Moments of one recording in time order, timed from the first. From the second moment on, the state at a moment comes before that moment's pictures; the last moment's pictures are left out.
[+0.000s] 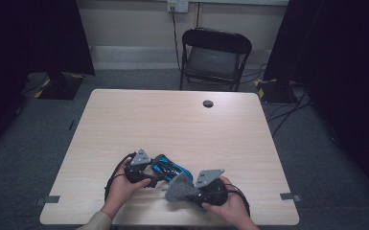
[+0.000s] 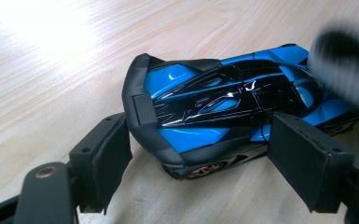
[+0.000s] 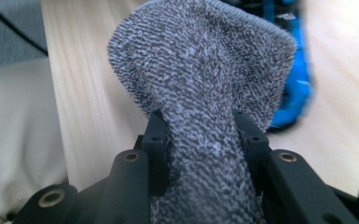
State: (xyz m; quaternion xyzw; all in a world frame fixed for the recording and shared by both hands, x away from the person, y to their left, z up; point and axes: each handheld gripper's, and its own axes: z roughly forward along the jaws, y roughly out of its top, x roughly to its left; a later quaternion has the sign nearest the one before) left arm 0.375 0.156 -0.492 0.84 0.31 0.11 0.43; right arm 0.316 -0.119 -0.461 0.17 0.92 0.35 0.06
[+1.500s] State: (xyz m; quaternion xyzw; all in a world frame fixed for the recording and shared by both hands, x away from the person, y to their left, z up) left arm 0.376 0.156 -0.493 0.84 0.32 0.11 0.43; right arm 0.369 -0.165 -0.458 0.29 0.89 0.34 0.13
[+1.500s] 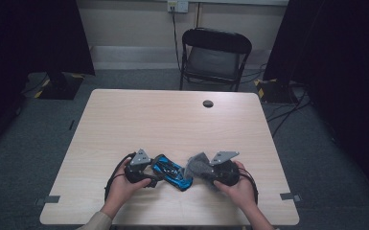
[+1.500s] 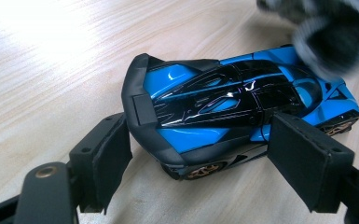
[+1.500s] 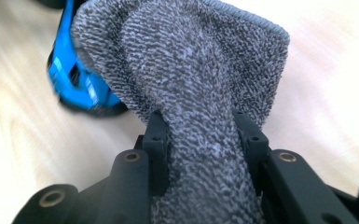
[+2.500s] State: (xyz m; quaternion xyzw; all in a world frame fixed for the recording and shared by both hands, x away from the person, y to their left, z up) left arm 0.375 0.156 -0.495 0.84 0.32 0.11 0.44; right arm 0.441 -0.088 -0.469 0.31 0.89 0.31 0.16
